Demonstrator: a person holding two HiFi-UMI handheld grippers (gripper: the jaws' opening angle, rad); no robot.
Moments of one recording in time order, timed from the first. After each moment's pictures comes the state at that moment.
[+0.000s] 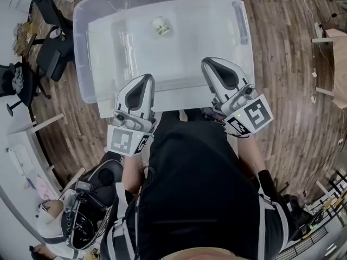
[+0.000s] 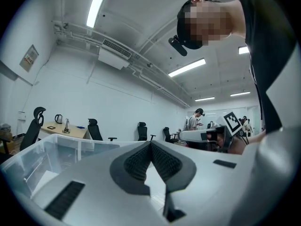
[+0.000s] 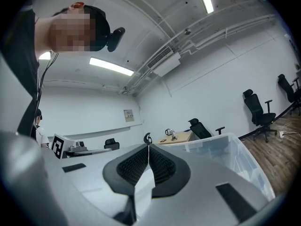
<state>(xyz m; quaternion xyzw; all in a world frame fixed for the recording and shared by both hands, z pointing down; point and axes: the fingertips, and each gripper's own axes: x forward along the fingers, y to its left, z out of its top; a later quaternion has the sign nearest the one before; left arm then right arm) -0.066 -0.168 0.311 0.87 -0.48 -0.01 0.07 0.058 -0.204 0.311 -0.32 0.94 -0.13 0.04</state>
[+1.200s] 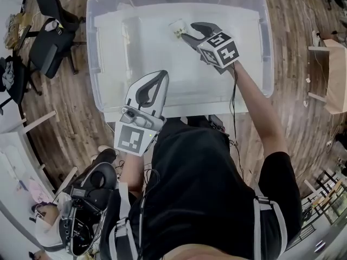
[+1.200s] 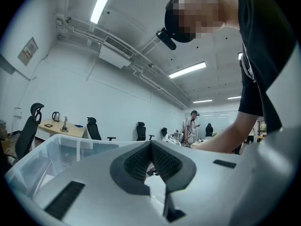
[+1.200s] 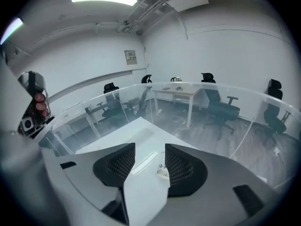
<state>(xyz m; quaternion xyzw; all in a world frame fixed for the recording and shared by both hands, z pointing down) -0.150 -0.219 0.331 0.88 -0.46 -0.01 0.09 -0.102 -0.365 0.507 -0.24 0.91 -0.17 -0.30</state>
